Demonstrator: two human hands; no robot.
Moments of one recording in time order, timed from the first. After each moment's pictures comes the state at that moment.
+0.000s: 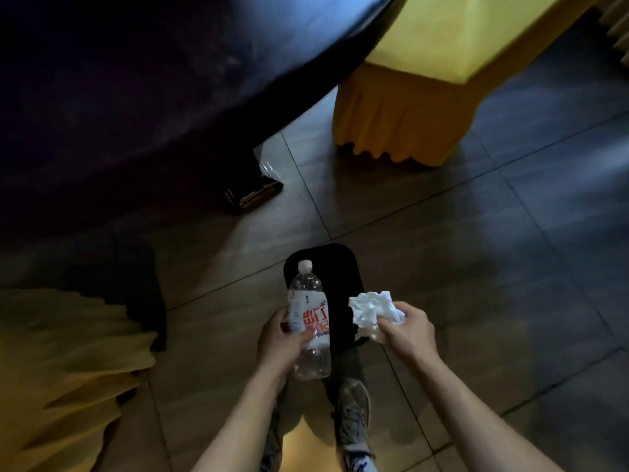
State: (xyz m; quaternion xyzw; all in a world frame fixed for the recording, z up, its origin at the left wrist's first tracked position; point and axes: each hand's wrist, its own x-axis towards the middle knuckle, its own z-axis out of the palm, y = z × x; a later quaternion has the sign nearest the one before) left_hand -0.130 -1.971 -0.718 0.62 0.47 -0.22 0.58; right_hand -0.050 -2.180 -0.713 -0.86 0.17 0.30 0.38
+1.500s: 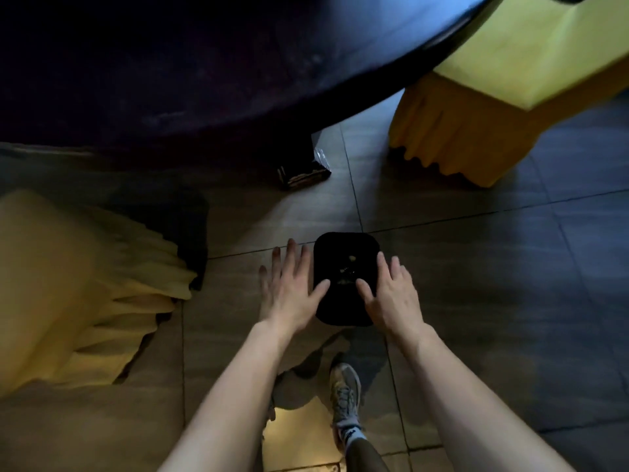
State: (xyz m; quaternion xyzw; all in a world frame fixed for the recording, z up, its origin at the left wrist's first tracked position) left_hand -0.145 -1.978 -0.650 0.92 0.29 -0.20 0.19; right_hand -0.043 -2.145 -0.666 -0.93 -0.18 0.28 0.13
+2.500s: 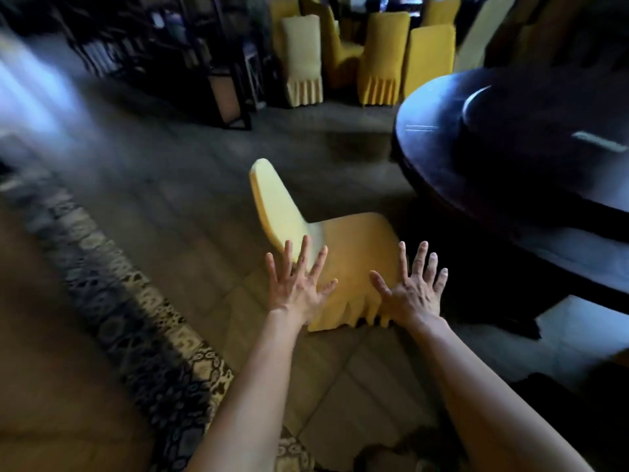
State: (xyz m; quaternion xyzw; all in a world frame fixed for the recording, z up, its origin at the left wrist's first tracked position) left_hand -0.770 -1.815 -0.305 0.81 0.58 -0.02 0.03; right_hand -0.550 -1.862 -0.317 -0.82 -0.55 0.11 0.08
